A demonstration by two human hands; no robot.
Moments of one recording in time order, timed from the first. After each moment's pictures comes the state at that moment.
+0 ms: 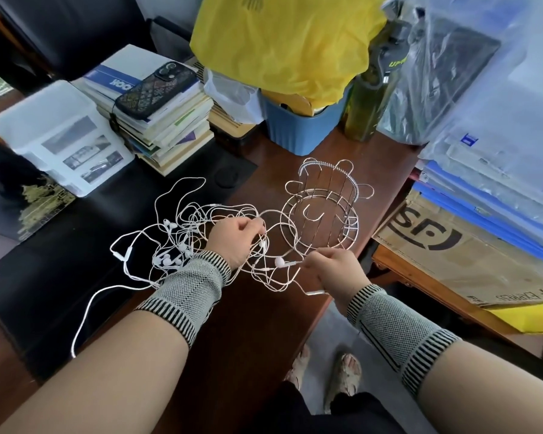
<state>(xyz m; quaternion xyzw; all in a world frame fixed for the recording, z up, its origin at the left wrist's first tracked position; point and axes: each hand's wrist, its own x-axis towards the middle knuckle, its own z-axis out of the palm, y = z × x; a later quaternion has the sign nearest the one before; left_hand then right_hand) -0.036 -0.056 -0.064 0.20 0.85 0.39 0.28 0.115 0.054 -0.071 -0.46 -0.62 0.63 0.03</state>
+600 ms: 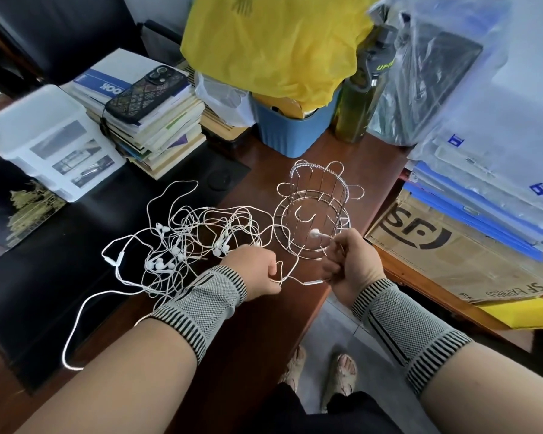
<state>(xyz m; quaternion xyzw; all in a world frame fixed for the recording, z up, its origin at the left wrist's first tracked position) -0.007 -0.048 -0.073 0.46 0.84 0.00 0.29 0.121 0.070 -0.051 -0.48 -0.31 0.80 0.16</state>
